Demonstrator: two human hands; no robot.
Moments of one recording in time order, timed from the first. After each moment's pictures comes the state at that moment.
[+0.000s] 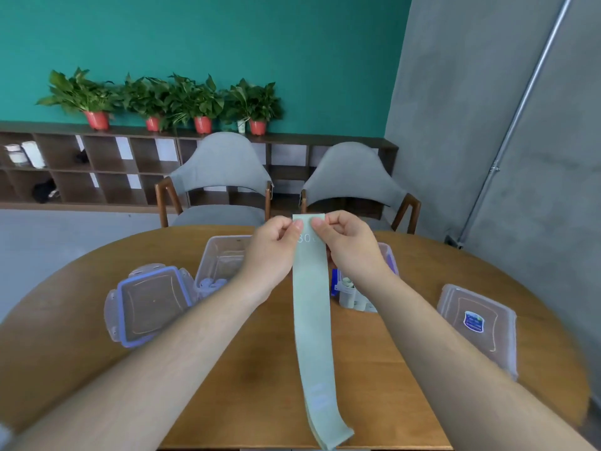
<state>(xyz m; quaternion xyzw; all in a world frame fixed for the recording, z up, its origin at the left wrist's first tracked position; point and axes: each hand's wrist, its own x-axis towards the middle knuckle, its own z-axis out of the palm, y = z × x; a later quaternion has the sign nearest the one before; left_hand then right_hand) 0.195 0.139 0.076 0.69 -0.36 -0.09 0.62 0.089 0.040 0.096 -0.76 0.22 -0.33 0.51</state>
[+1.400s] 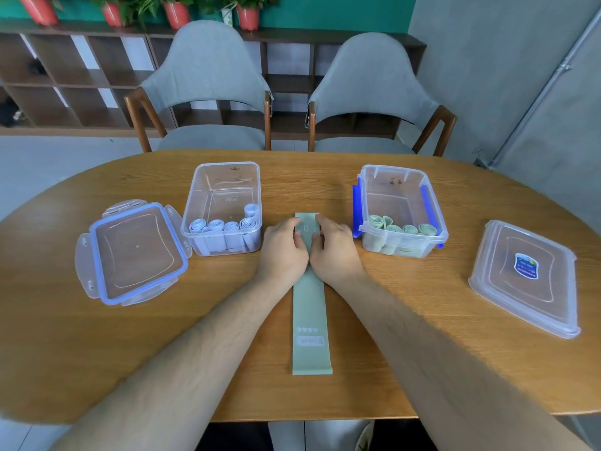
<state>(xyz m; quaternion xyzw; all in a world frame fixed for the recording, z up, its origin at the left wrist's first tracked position) 0.252 0.089 -0.107 0.83 -0.37 0.01 0.42 0.161 0.016 -0.089 -0.88 0.31 -0.21 0.29</state>
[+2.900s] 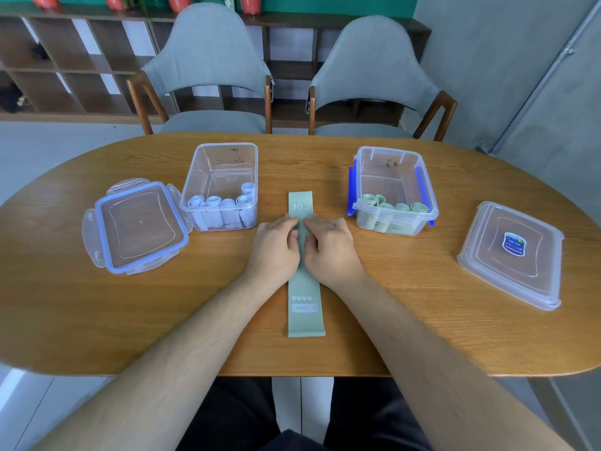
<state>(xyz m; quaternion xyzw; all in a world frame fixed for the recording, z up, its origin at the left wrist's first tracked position) 0.222 0.134 -0.098 0.83 -0.44 0.01 0.35 0.129 0.042 -0.104 -0.91 0.27 -0.23 0.22</state>
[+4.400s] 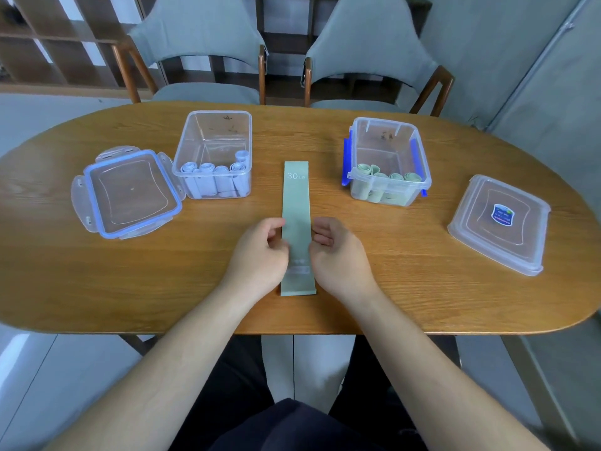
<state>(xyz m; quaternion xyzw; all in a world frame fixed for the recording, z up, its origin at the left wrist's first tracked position) 0.164 0.198 -0.075 0.81 -0.26 -0.23 0.47 0.065 0.100 -0.078 -0.76 0.36 -0.20 0.50</state>
